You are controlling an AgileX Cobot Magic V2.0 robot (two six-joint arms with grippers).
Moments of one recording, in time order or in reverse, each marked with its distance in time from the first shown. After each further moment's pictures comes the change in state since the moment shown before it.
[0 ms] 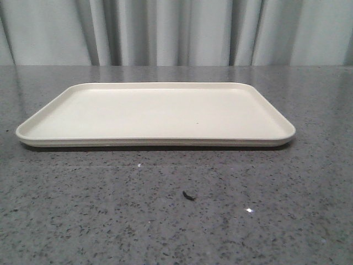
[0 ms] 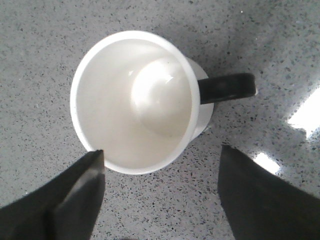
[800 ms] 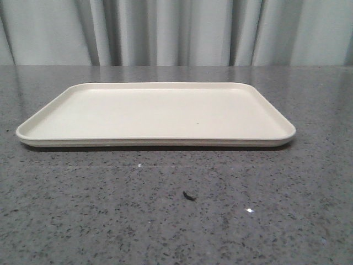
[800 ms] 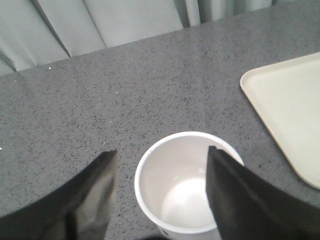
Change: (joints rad) left arm 0.018 -0.437 0.354 0.047 -0.584 -0.719; right arm 0.000 0.000 0.000 0.000 0.109 0.000
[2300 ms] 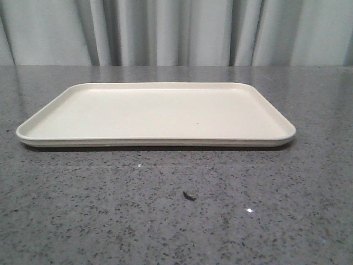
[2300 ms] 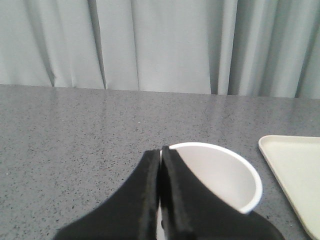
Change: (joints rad) left arm 0.149 -0.406 0.394 -0.113 -0.338 -0.161; right arm 0.000 -0.394 0.383 -0.006 -0.124 0.000
